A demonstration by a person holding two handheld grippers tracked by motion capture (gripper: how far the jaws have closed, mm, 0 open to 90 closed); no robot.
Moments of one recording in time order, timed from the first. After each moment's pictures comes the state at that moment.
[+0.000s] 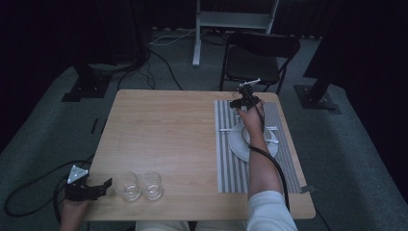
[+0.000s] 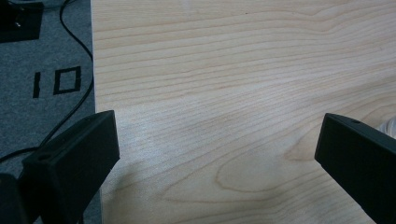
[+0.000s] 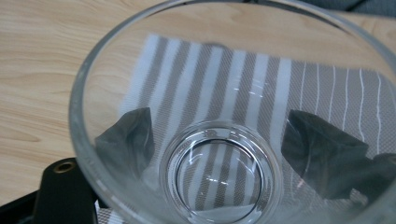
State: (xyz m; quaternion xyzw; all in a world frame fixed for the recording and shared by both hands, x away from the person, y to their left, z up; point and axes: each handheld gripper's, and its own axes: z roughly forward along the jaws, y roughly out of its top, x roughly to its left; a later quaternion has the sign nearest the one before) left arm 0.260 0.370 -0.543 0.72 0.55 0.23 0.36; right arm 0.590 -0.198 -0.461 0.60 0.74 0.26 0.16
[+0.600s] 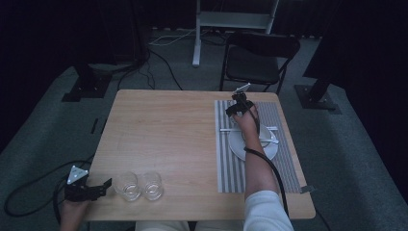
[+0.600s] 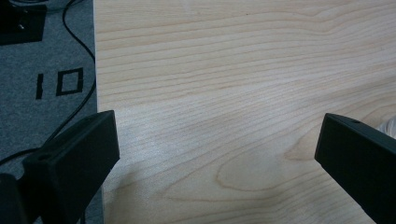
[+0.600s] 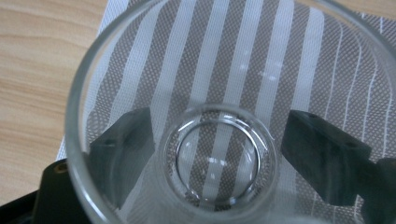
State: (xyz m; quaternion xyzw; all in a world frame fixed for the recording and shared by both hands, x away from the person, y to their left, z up) left arm 0.259 0.370 -0.543 0.72 0.55 0.24 0.36; right arm 0.600 -0.180 -0.493 0.61 0.76 0.17 0.14
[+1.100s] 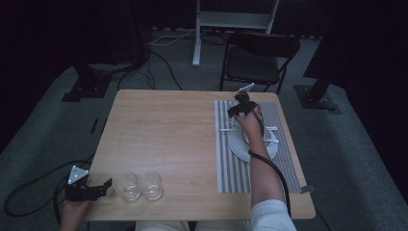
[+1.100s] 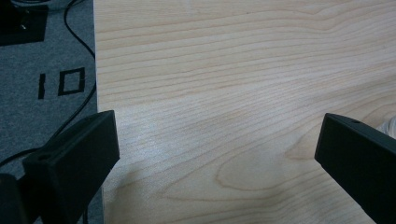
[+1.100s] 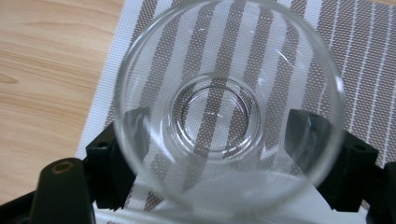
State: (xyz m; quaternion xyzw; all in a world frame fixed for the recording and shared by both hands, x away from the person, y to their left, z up) left arm 0.259 0.369 -0.543 0.72 0.55 0.24 0.36; right arm 0.581 -0.187 -0.476 0.61 0.76 0.18 0.12
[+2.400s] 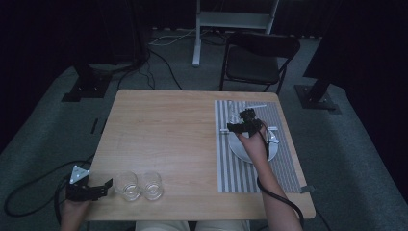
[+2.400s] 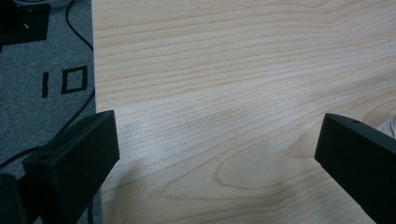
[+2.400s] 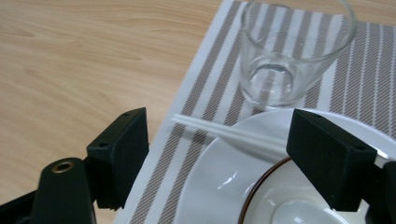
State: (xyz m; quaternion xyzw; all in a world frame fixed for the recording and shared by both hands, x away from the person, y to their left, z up) left arm 0.260 0.366 -0.543 0.73 0.55 0.24 0.34; right arm 0.464 -0.190 -0.455 0.54 0.75 0.34 0.16
